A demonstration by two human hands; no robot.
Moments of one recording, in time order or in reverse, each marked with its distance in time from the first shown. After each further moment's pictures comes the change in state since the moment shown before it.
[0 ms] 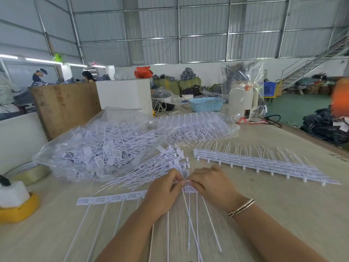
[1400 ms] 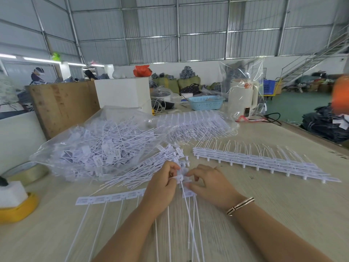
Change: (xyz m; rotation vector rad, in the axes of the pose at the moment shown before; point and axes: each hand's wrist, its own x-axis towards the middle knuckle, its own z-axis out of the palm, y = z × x) left_hand 0.003 0.006 -0.003 -0.186 0.120 -0.041; right_hand -0.001 -0.004 0.001 0.335 0.036 0.143
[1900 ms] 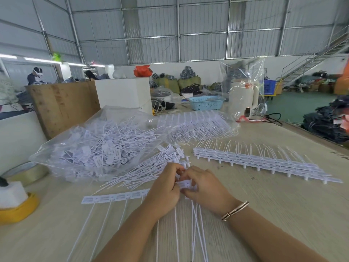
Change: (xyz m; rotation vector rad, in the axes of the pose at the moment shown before) left_hand -0.001 0.000 0.003 0.170 -0.119 0.088; right_hand 0.000 -0.018 0.008 0.011 0.039 -0.092
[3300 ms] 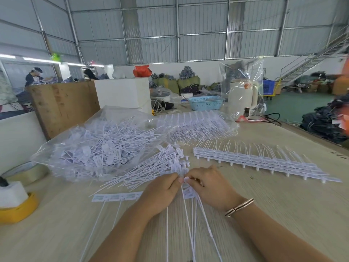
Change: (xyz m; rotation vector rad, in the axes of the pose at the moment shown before) left_hand -0.001 0.001 -0.013 0.086 -0.186 -0.091; right_hand -0.001 0.009 -0.009 0.003 -0.018 0.013
